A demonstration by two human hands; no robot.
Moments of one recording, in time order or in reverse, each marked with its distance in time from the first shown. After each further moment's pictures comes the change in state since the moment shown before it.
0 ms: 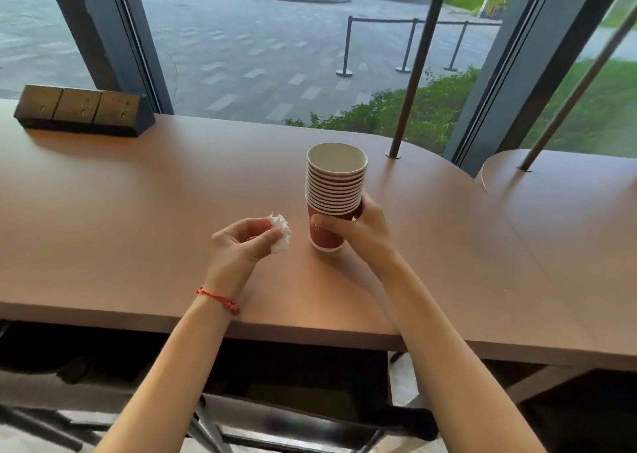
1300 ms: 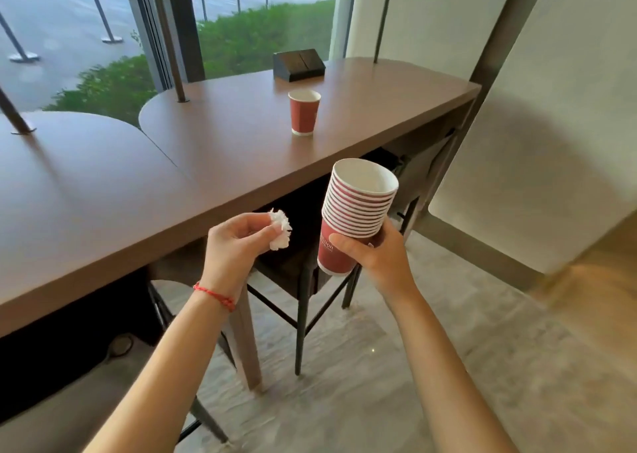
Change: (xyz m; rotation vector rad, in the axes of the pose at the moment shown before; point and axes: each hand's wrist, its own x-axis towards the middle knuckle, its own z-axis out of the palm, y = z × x) left_hand -0.269 -0.043 0.302 0.062 -0.774 -0.017; right_hand -0.394 -0.015 -0.293 -0.102 0.809 0.145
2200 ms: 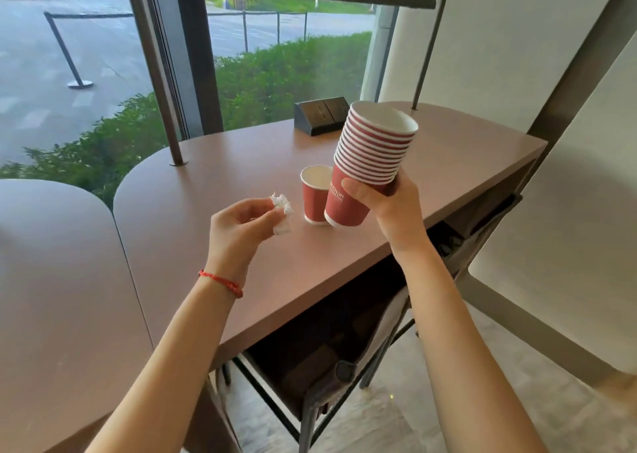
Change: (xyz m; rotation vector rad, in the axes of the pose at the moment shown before) left_hand 0.244 0.013 0.058 -0.104 0.127 0.032; right_hand 0.303 -0.012 0.001 0.040 -0.018 -0.192
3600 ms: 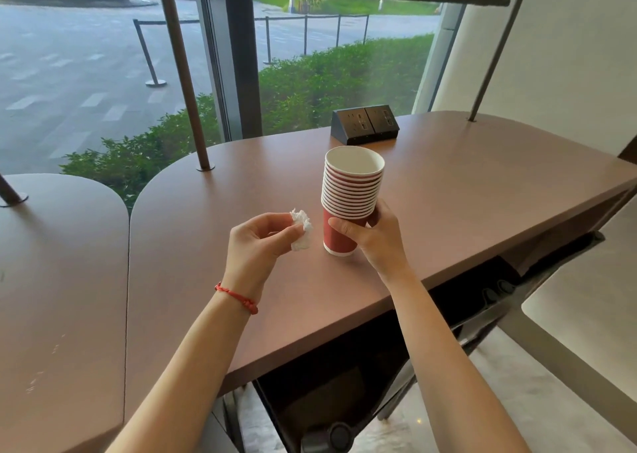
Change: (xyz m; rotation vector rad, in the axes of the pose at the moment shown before) left_hand 0.031 -0.011 0.027 0.043 0.103 -0.014; right_hand 0.064 0.086 0.027 0.044 -0.165 0.104
